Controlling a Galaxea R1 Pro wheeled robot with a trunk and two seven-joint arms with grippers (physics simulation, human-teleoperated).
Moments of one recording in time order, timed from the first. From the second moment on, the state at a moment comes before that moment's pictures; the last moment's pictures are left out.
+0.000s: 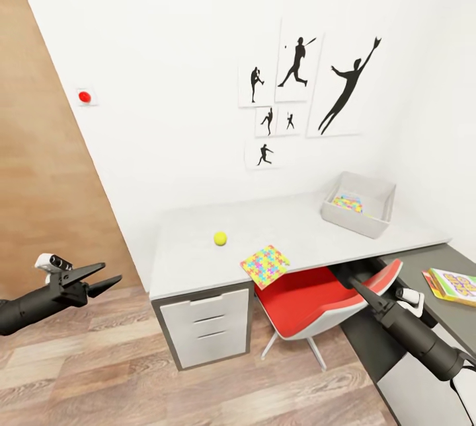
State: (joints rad) left arm -0.34 0.63 0.04 -1.26 1.21 0.99 -1.02; right arm -0.07 -0.22 -0.32 -1.60 -0.93 0.58 0.83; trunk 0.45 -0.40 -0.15
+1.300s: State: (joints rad) left arm -0.34 0.62 0.04 -1.26 1.18 0.99 -1.02; right arm -0.07 -0.22 -0.32 -1.60 -0.93 0.58 0.83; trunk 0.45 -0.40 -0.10
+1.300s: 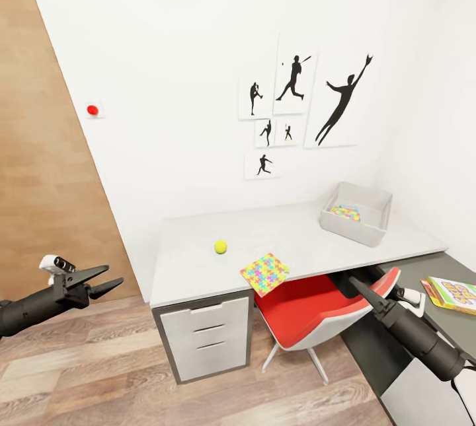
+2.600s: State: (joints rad) left arm -0.35 0.45 0.04 -1.28 1.04 1.00 -0.63; right arm -0.07 -0.22 -0.32 -1.60 -0.93 0.58 0.82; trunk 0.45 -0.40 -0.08
